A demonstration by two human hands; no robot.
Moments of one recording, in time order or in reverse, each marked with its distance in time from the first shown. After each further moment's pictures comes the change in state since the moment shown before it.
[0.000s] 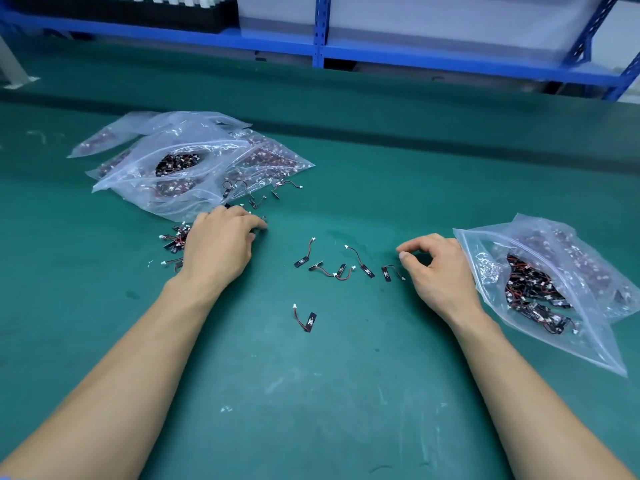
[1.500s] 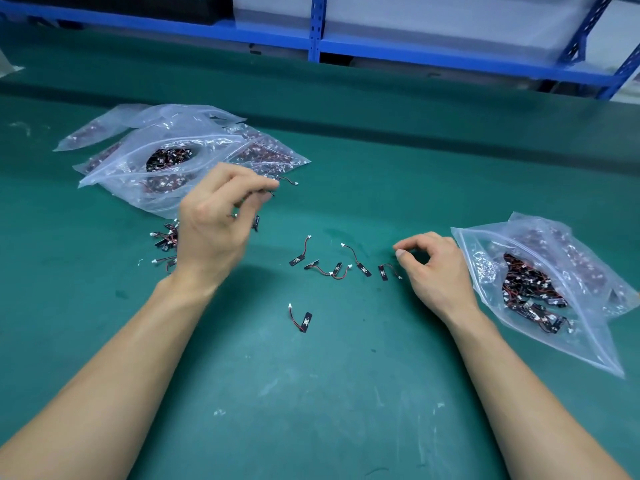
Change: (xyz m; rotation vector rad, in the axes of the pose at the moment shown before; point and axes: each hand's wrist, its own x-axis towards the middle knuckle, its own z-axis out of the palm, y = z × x) left_hand -0.006 0.031 -0.033 -0.564 0.624 0.270; right_hand 0.000 -0.002 0.000 0.018 0.010 -0.010
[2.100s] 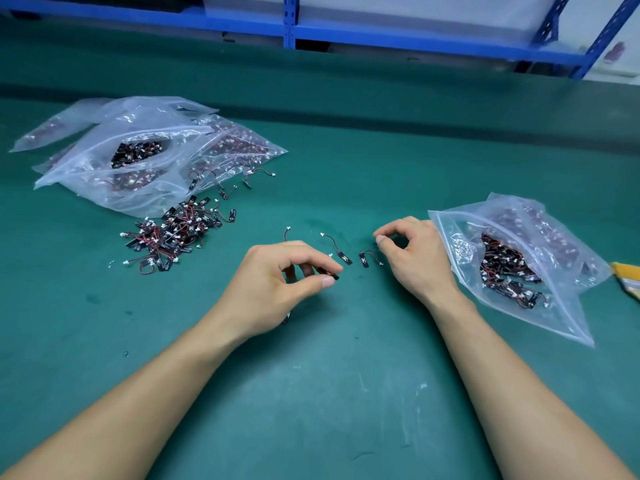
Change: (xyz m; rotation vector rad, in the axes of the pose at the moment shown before) left_hand -0.044 0.066 0.025 -0.539 -0.633 -0.394; right_hand 0.001 0.000 0.000 -0.020 0.002 0.015
